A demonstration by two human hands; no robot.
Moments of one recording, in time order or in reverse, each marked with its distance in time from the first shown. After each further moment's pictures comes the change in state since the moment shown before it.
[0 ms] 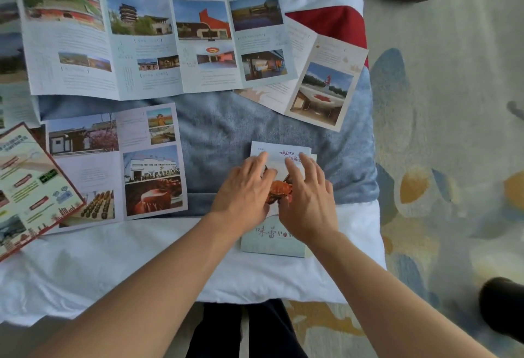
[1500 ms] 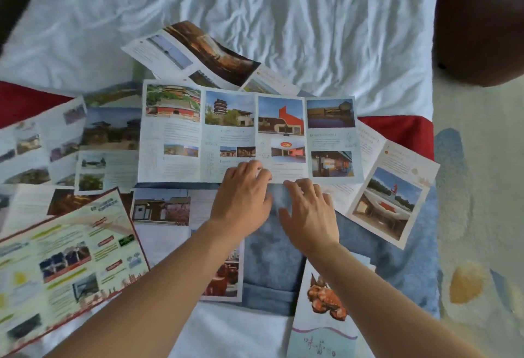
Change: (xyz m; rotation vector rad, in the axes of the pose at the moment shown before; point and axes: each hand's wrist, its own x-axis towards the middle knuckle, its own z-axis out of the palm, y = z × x) left_hand 0.057 -0.160 -0.109 -0.059 0.208 -0.325; right_hand 0.160 -0.132 -0.034 -0.094 -0.077 -0.244
